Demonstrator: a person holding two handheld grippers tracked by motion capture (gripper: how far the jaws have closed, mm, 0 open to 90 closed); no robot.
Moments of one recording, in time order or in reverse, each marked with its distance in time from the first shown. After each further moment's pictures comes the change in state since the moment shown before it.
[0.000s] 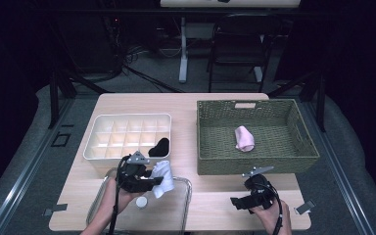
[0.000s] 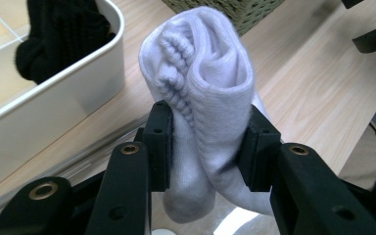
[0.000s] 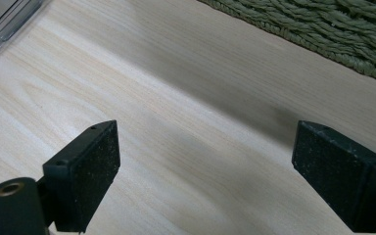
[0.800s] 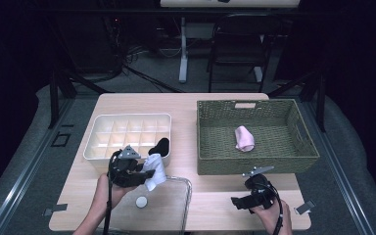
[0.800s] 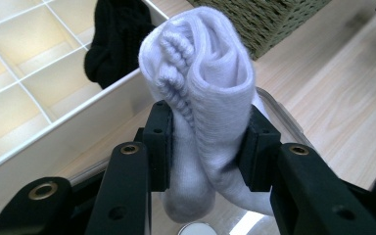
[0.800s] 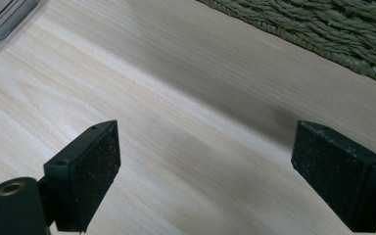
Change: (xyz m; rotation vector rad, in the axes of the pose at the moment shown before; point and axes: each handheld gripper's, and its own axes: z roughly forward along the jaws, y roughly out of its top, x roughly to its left) left arm 0.017 0.001 -0.014 -0.034 0.076 -0.028; right arm -0.001 0.000 0.000 -0.001 -0.005 0.000
